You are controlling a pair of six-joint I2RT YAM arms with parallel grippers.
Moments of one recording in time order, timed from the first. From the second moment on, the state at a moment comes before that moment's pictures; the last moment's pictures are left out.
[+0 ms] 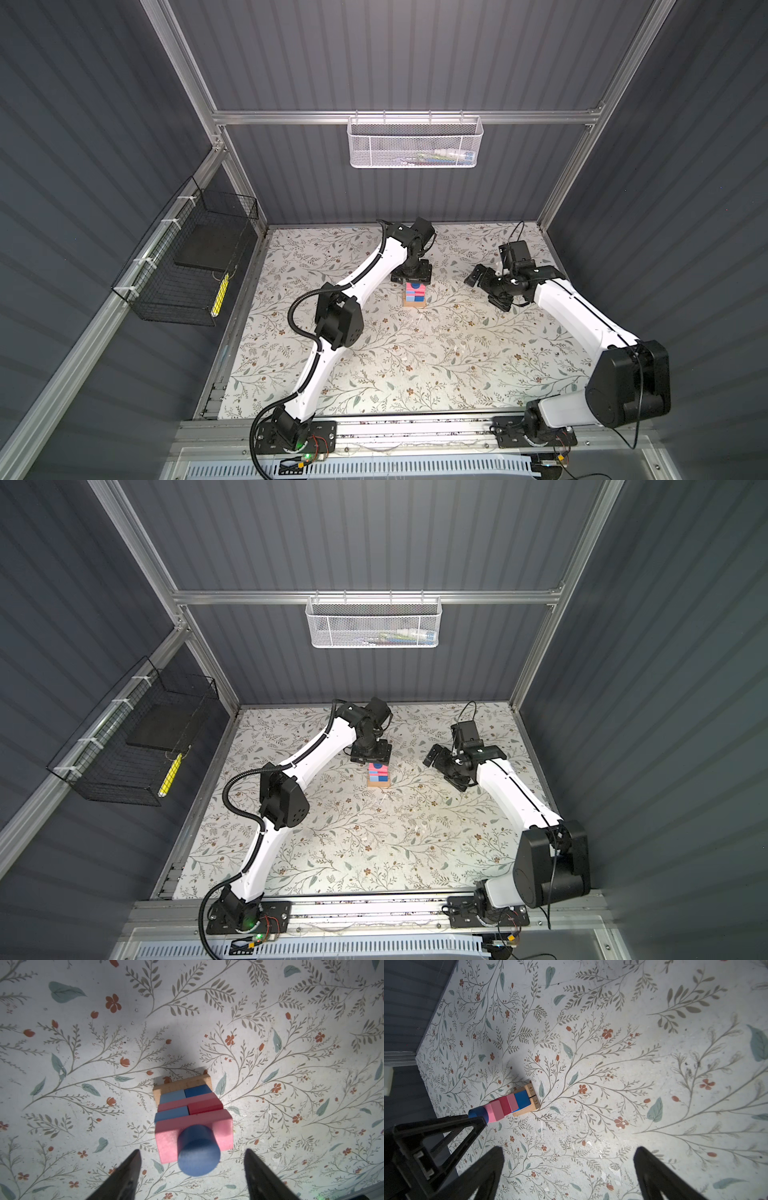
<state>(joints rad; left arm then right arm) -0.70 2.40 2.44 -1.37 0.07 -0.46 0.20 1.44 1.11 -0.69 -0.21 0.76</state>
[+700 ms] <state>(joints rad) -0.69 1.56 1.80 -1.04 -0.33 -0.44 0.16 1.16 1.20 -0.81 0.16 0.62</state>
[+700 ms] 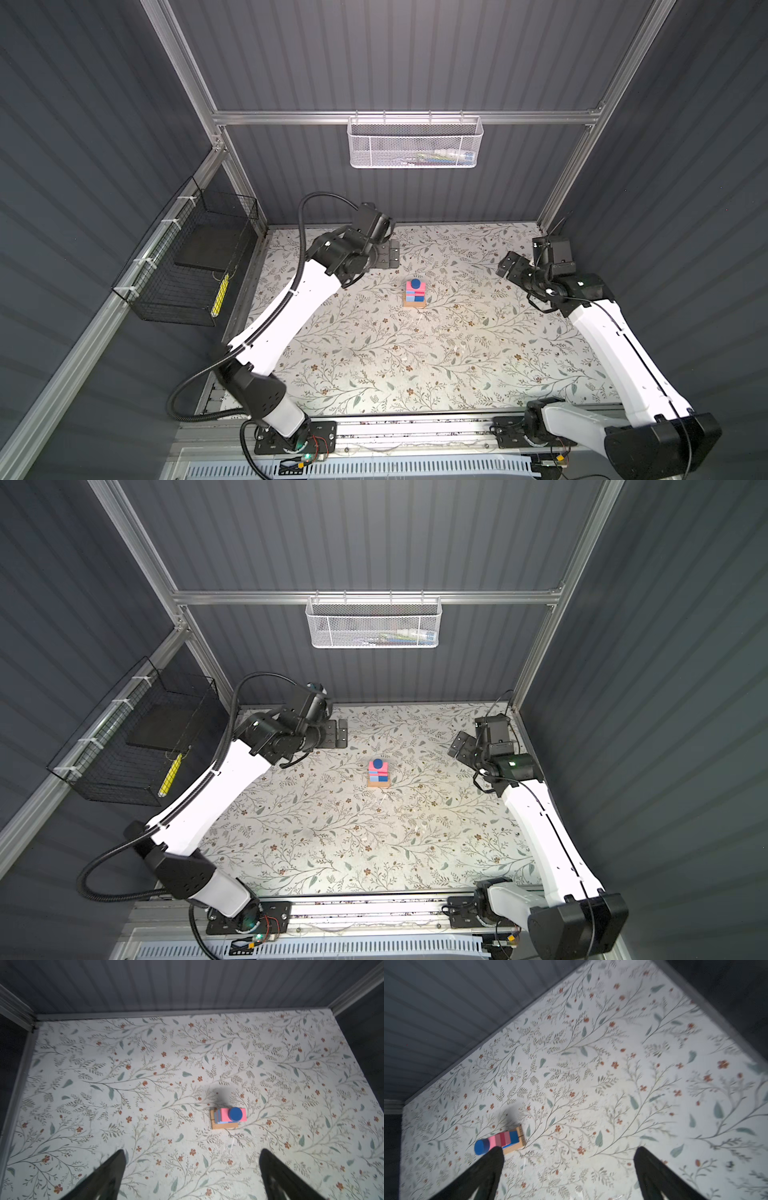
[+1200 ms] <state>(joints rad) -0.53 1.15 1.05 -0.60 -0.79 -0.33 0.14 1.12 0.77 -0.34 0.41 0.30</state>
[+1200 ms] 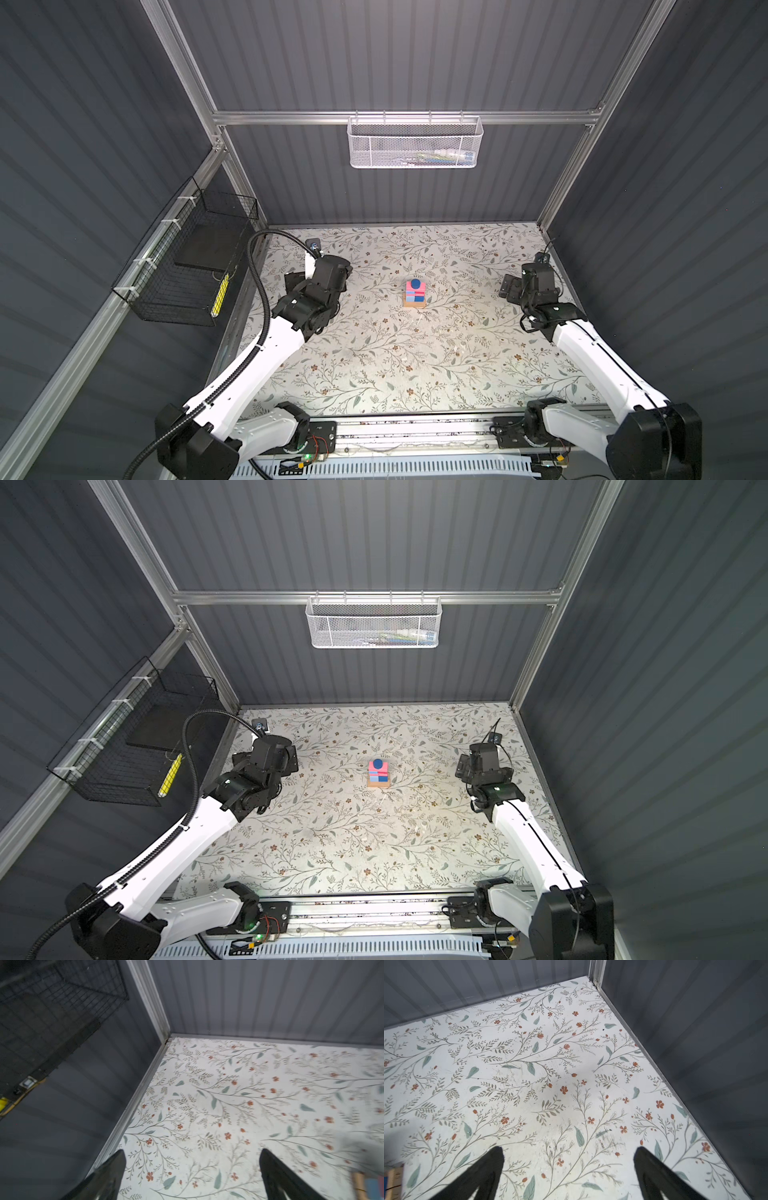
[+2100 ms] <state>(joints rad) -0.16 1.54 0.45 0.57 -0.50 -0.03 0.07 1.43 0.35 0.79 0.35 -0.01</state>
